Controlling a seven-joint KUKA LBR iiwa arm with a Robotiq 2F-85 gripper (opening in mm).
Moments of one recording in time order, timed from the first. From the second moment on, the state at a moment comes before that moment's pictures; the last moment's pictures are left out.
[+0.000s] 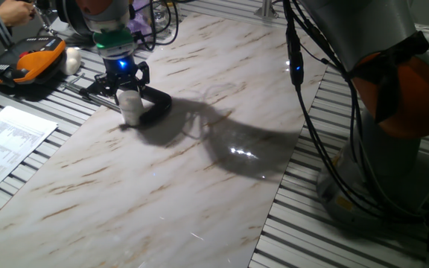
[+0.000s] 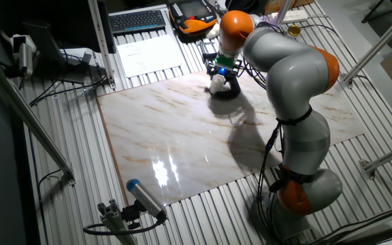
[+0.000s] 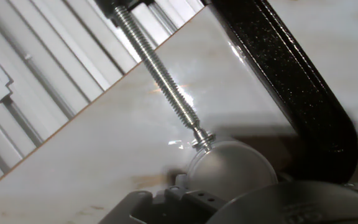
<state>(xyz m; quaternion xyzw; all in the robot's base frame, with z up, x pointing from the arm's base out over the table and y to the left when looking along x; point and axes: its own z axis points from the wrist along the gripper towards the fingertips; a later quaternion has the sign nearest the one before) 0.657 0.031 0.095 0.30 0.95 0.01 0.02</state>
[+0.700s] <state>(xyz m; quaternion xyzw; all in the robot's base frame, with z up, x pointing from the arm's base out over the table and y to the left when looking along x) 0.657 0.031 0.096 0.21 0.98 0.00 0.04</state>
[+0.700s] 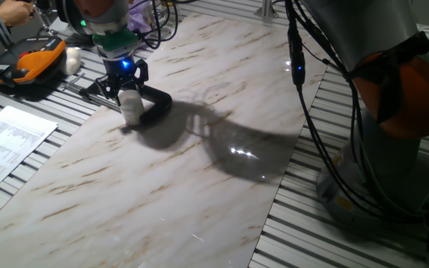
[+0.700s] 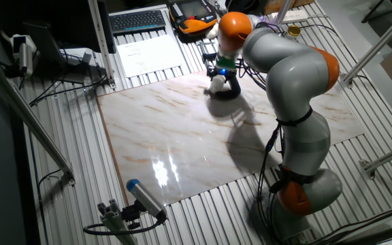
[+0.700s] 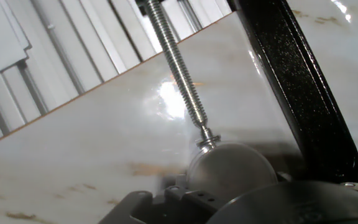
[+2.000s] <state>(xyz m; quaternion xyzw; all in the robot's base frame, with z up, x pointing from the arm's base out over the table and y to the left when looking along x) 0.657 0.032 0.096 -0.01 1.00 0.02 0.06</state>
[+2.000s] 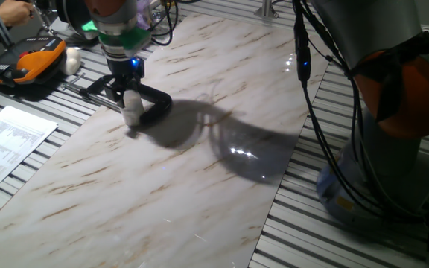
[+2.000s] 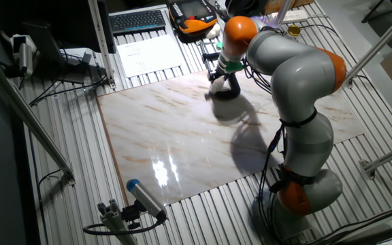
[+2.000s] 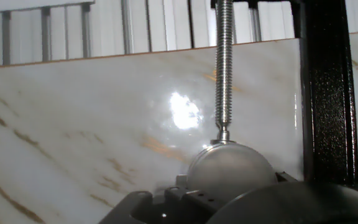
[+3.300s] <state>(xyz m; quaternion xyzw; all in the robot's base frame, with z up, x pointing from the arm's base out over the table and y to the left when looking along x) 0.658 0.032 0.099 -0.12 0.99 0.00 0.05</state>
